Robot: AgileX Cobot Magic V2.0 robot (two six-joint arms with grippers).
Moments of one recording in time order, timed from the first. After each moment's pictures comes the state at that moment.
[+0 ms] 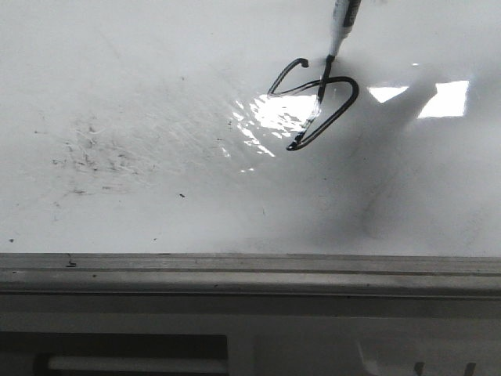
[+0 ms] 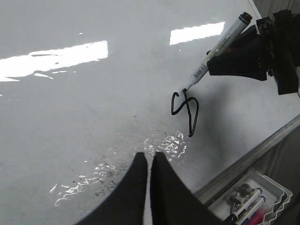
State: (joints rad) left arm -0.51 0.32 -0.33 -1.14 0.30 1.06; right arm 0.94 1.02 -0.70 1.82 -0.52 -2.00
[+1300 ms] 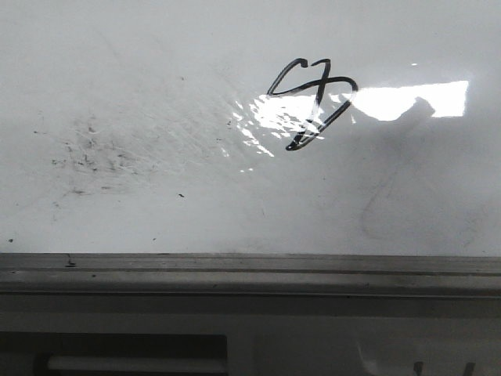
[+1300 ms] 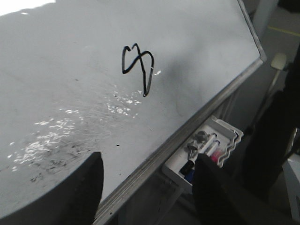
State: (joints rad) left arm -0.51 0.57 -0.42 -1.14 0.52 1.12; right arm 1.05 0.76 -0.67 1.86 -0.46 -2.08
